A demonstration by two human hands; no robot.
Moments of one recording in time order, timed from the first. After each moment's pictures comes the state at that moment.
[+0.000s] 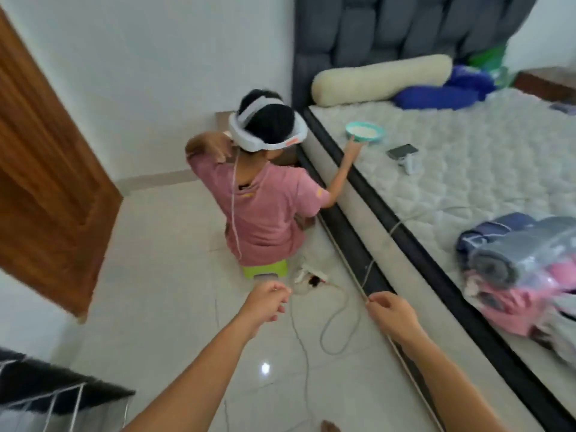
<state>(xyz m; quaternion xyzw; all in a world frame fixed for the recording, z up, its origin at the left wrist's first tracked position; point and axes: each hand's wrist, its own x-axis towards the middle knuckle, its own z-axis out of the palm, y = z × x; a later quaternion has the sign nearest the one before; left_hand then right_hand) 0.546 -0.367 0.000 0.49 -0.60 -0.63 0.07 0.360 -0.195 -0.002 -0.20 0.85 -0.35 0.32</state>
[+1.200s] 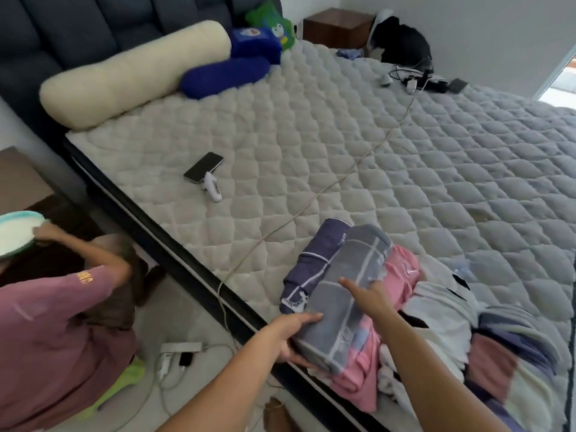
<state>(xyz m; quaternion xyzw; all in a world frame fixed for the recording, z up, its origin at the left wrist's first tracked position) -0.047 -0.204 -0.064 0.43 -0.42 -0.70 -0.39 -0.117 -0.045 -0.036 0.21 0.78 -0.54 0.23</state>
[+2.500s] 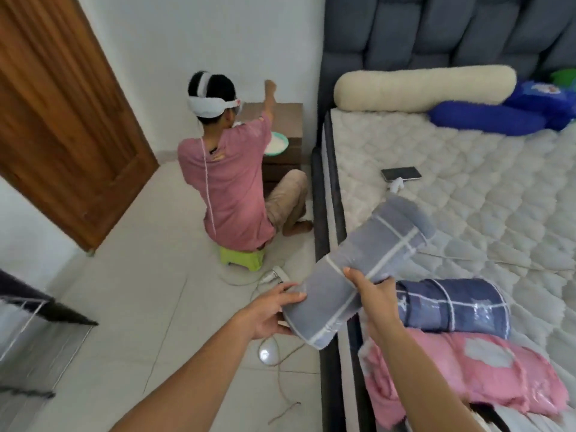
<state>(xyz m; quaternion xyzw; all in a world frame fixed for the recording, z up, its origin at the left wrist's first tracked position) 0.167 -0.194 -0.015 0.49 -0.38 -0.78 0.08 -0.016 -0.112 0.009 -0.11 0.71 -0.58 0.37</state>
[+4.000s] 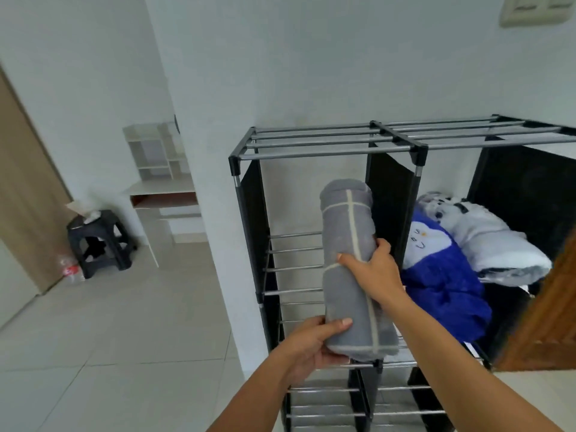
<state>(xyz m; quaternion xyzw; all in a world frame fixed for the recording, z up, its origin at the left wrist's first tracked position) 1.018 -0.197 0.101 0.56 -0.09 -0.47 0.67 1.002 -0.353 0.165 -0.80 0.26 -0.21 0.50</state>
